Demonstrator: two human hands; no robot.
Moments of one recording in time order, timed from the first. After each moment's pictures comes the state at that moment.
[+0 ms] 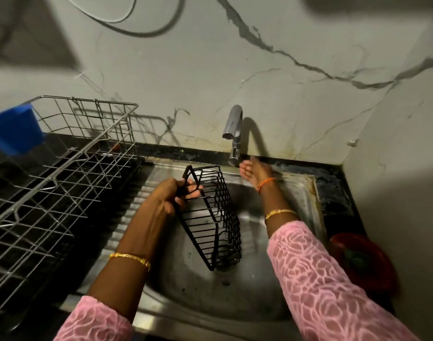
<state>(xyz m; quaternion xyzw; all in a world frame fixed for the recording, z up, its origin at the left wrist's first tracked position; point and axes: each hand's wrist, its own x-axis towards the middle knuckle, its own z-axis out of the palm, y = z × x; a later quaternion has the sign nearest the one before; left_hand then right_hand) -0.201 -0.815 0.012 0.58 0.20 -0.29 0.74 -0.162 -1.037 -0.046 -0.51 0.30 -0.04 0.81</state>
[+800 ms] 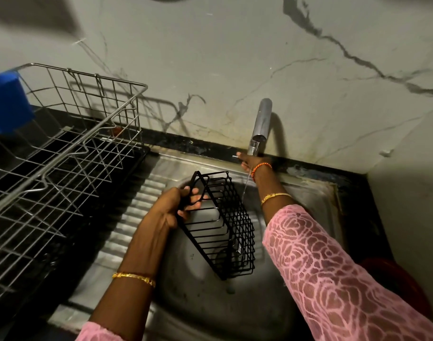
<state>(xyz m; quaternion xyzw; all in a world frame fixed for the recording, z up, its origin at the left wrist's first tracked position) -0.169 -0.790 -0.041 0.55 0.22 -0.33 0.74 -0.090 -1.019 -0.083 -0.57 0.32 0.03 0.76</state>
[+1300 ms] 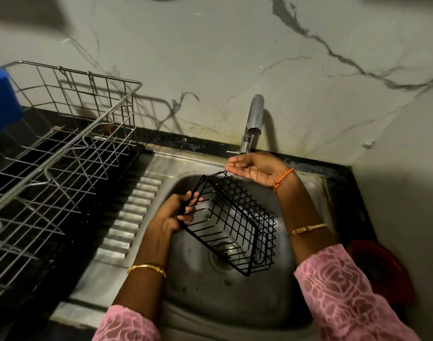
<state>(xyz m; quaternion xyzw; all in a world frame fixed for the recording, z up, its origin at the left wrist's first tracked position) -0.170 -0.787 -0.090 0.44 0.20 -0.38 0.79 -0.167 -1.002 0.005 -0.55 0.23 0.16 0.78</state>
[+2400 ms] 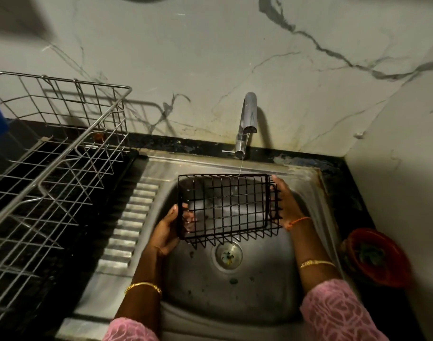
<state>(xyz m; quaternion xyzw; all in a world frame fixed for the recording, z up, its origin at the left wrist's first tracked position) -0.189 -0.755 -0.153 0.43 0.10 -0.30 0.84 -0.235 -1.054 -0.110 -0.61 0.36 -0.01 0.70</state>
